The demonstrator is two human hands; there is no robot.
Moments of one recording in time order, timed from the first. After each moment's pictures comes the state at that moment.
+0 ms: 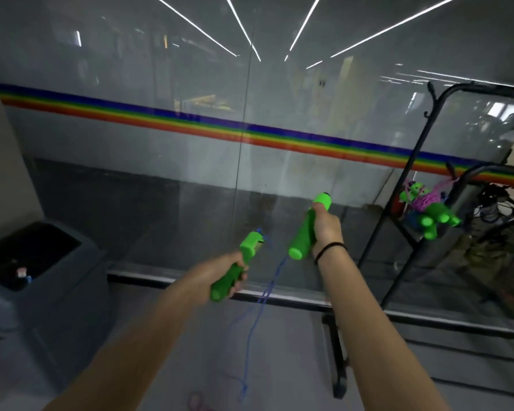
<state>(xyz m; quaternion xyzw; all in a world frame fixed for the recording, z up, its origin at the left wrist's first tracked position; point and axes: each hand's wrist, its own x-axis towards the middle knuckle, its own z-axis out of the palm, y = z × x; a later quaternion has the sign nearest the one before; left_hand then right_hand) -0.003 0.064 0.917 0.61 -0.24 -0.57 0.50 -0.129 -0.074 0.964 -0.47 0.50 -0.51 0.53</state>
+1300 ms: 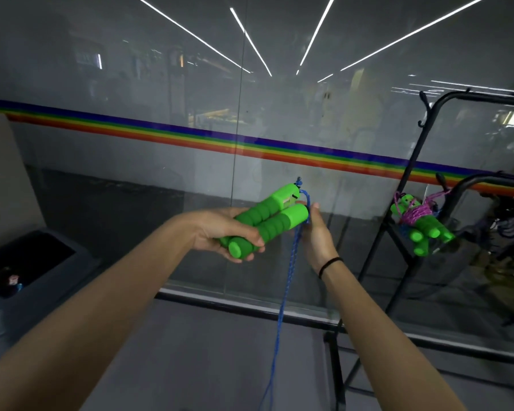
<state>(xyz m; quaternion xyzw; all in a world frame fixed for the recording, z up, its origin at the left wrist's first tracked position) -0.045 0.007 1.019 0.59 -0.51 -0.51 0.36 -0.188 -0.136 0.951 -0.66 0.30 -0.45 0.52</state>
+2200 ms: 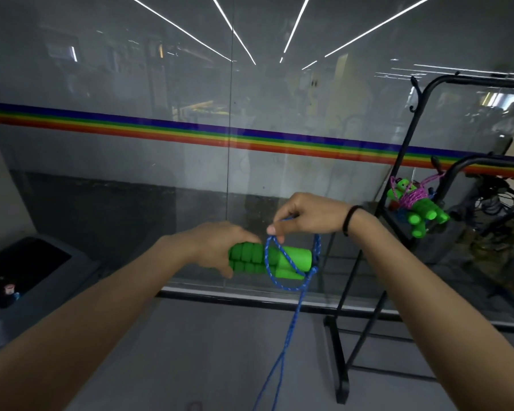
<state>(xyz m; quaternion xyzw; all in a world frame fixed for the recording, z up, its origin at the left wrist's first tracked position) -0.016 0.020 0.994 0.64 -0.77 -0.07 0.02 -0.190 -0.080 1.046 -0.96 0.19 -0.01 0.21</state>
